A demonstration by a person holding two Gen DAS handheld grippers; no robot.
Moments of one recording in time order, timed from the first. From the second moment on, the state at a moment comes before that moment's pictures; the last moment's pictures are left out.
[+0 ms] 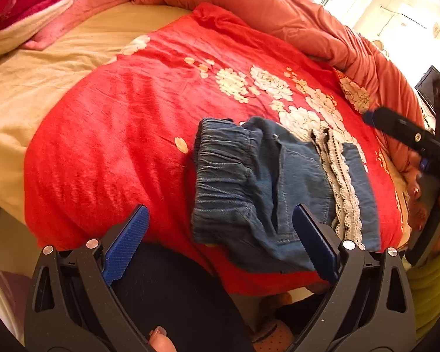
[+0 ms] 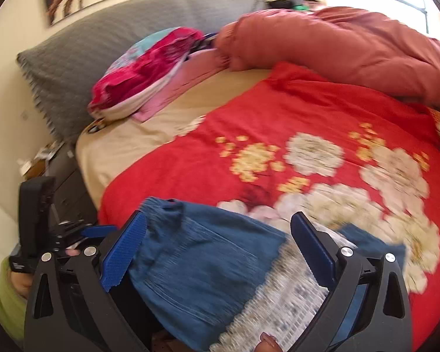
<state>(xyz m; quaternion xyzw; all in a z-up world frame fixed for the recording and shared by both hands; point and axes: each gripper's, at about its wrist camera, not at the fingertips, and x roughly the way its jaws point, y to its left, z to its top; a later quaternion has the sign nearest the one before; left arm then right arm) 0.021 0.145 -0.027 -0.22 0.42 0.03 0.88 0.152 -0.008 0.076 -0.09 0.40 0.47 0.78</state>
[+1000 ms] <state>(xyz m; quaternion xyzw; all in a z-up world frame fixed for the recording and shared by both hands) 0.034 0.136 -0.045 -0.23 0.45 0.01 0.86 0.156 0.066 0.016 -0.09 0.46 0.64 0.61</state>
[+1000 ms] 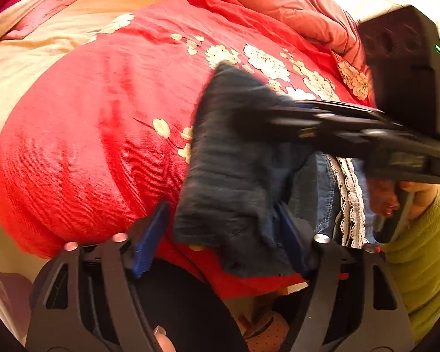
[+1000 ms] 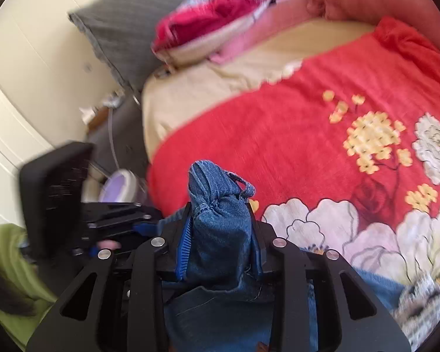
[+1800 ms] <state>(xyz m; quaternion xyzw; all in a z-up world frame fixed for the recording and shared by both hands) 0.073 -0.008 0.011 -0.24 0.39 -0.11 0.88 0.200 -0.113 0.074 0.05 0.36 0.62 0.70</state>
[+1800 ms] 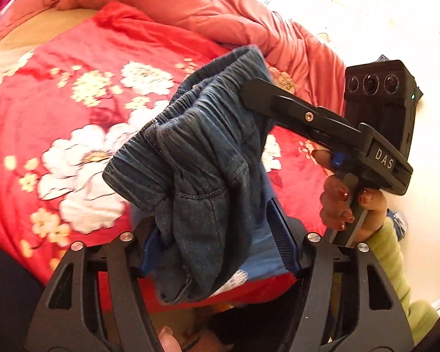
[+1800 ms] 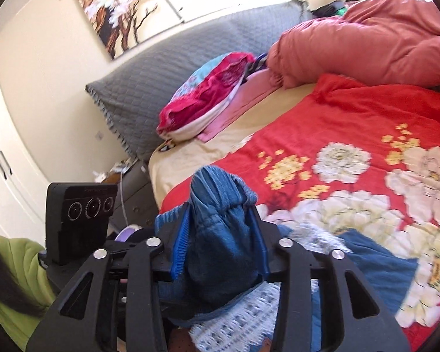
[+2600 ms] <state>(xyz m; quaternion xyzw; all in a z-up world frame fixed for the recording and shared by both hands) 0.078 -0.041 -0.051 -0.05 0.46 -0.07 0.88 0.148 -0.187 -0.011 -0.08 0.42 0.37 0.82</state>
